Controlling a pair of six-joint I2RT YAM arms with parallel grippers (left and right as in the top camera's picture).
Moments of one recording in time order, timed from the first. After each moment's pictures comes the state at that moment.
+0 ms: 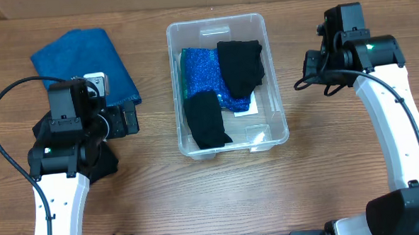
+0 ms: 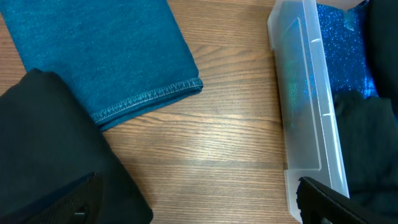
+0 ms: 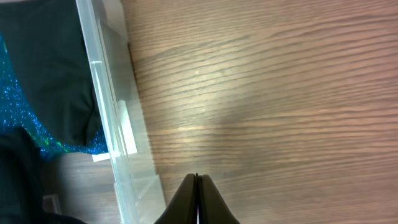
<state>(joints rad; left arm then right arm) 0.04 1.16 1.12 -0.86 0.06 -0.07 0.10 1.64 1.61 -1.14 0.03 0.24</state>
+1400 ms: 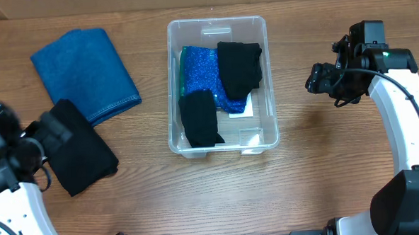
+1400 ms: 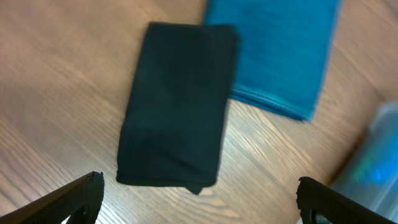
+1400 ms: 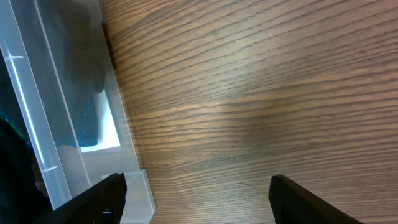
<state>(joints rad) 0.55 1.16 1.28 -1.14 0.07 -0.30 -0.08 1.65 1.44 -1.06 -0.19 0.20</state>
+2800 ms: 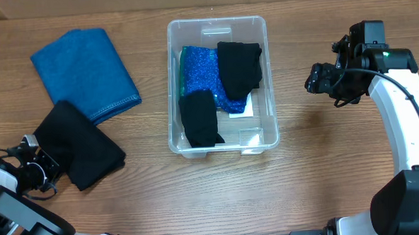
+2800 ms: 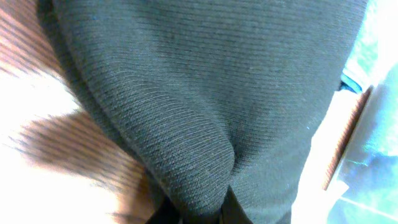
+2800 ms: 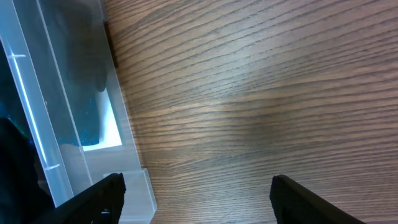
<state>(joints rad) 0.91 1.70 0.94 -0.73 0.64 0.13 -0.08 1.65 1.44 -1.06 -0.20 0.20</state>
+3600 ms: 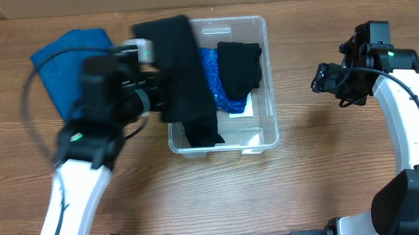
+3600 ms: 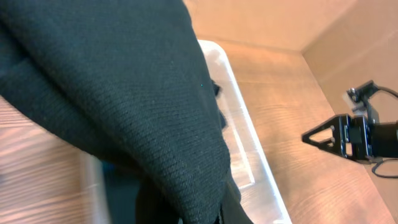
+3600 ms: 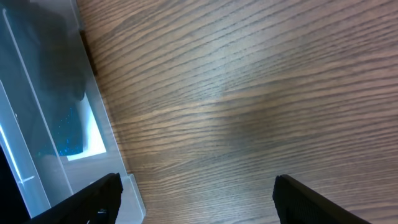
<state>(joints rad) -0.24 1.24 1.21 -0.54 0.37 -0.38 -0.10 1.65 1.44 -1.07 -0.15 0.22</state>
